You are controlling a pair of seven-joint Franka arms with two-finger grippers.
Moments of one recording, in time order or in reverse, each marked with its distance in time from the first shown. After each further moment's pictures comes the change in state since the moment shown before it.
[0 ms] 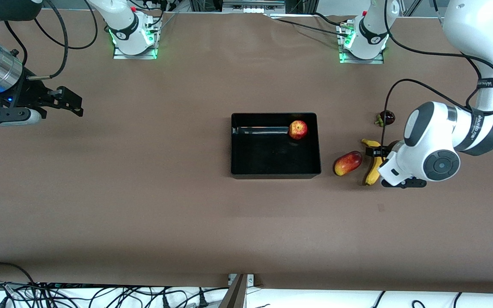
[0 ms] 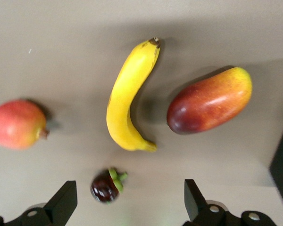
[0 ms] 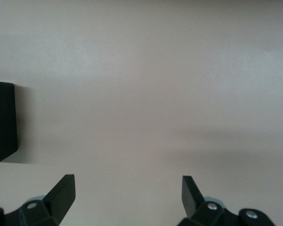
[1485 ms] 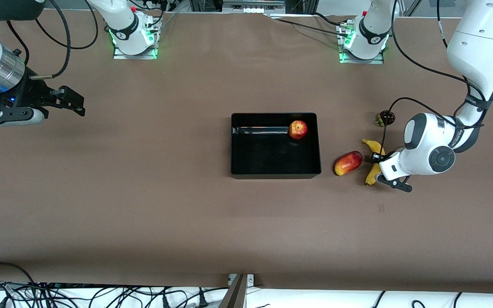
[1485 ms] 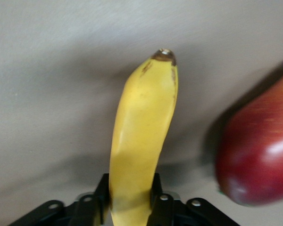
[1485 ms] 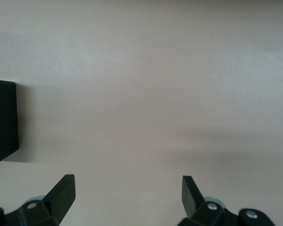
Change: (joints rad) left arm 0.172 0.058 -0.055 -0.286 0.005 0.491 0.343; right arm 0.007 0.000 0.001 0.000 0.000 0.000 0.000
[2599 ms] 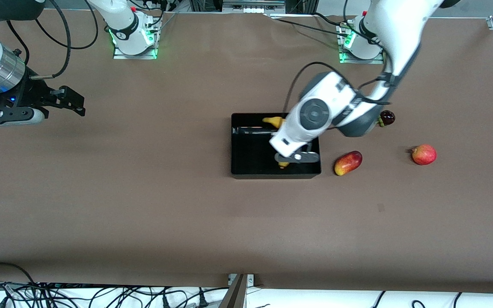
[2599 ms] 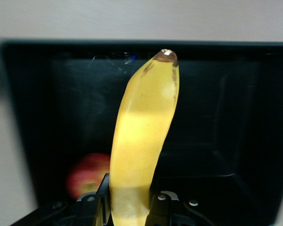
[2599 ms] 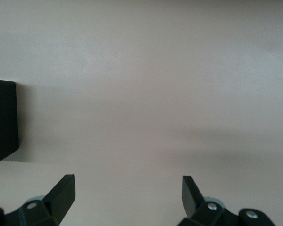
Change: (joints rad) left arm -0.476 0.025 -0.196 0.305 -0.067 -0.178 -0.950; right arm 0.000 0.000 0.000 0.000 0.000 -0.002 0.000
